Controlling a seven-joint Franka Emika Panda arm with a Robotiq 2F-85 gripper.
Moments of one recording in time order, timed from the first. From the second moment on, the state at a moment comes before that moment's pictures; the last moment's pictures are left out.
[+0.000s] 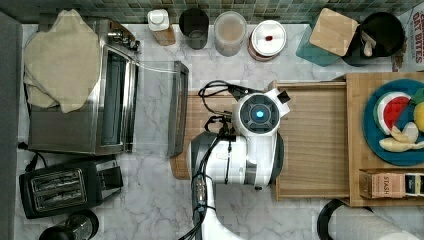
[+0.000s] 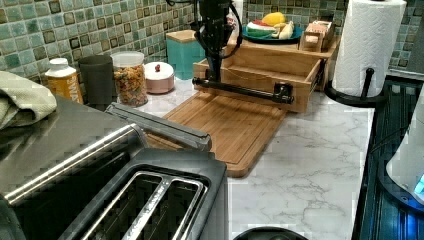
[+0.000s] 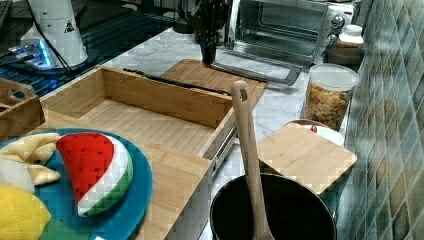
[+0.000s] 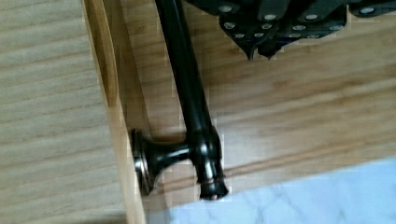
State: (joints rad) arm -0.05 0.07 -0.03 -2.25 -0.02 0.74 -0.64
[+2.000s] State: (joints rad) arm -0.09 0.15 -0.12 -2.38 -0.23 0.97 -0.97
